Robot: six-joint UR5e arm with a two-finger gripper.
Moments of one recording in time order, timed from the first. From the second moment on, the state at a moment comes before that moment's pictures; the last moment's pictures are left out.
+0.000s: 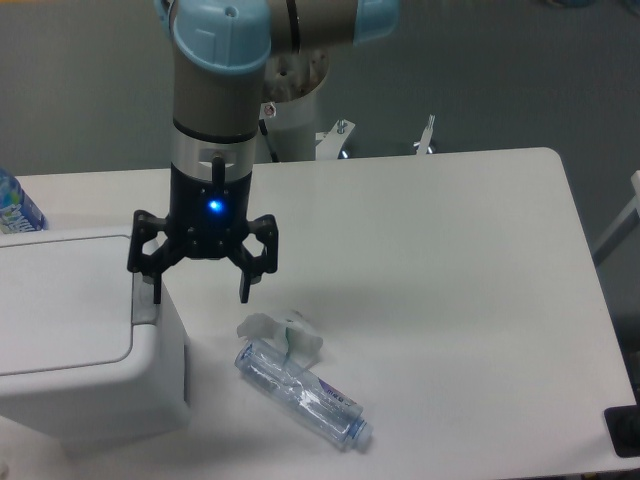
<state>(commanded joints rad) 2.23 -1.79 -1.45 -1.06 1.29 0.02</state>
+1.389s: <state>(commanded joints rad) 2.23 -1.80 -1.46 -1.06 1.29 0.02</state>
